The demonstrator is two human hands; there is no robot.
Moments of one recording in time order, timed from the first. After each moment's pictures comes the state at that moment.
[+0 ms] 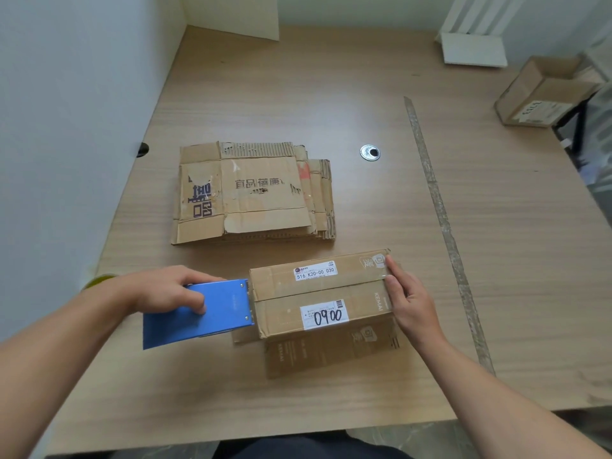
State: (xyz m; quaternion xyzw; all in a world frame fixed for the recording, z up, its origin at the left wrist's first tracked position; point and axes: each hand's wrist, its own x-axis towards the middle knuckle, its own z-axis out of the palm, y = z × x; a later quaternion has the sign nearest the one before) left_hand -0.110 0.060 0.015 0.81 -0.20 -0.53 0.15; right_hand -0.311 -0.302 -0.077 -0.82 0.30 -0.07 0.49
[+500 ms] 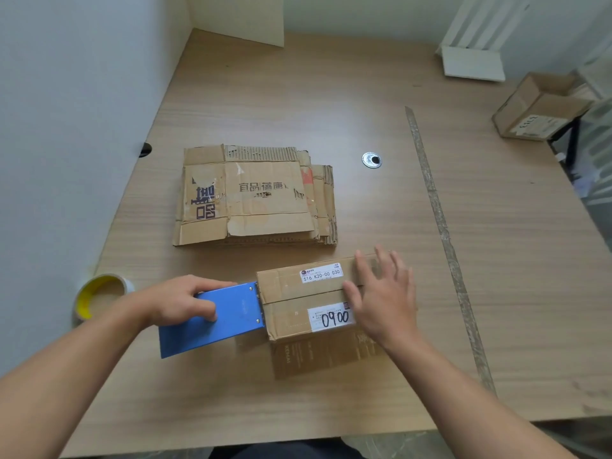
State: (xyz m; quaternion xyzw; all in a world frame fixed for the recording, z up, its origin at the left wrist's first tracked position) left_hand -0.123 0.059 -0.005 0.81 -0.20 -0.50 0.21; right_hand -0.274 -0.249 -0.033 -0.97 0.22 0.07 0.11
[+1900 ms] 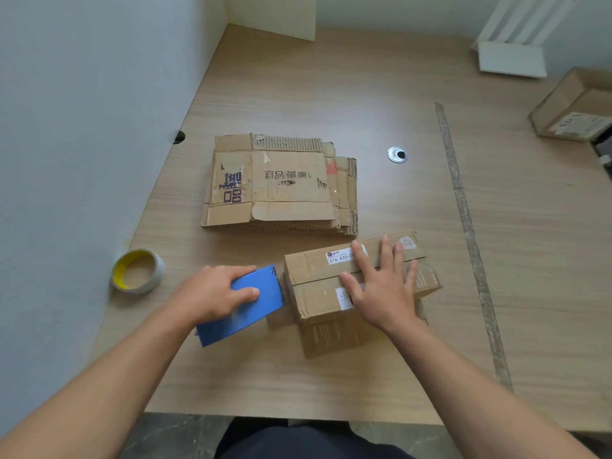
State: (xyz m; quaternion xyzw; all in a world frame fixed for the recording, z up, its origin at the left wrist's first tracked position) left_hand -0.168 0.048 -0.020 0.93 -0.13 -0.31 0.13; right_hand -0.264 -0.236 -0.052 -0.96 0.19 0.13 0.14
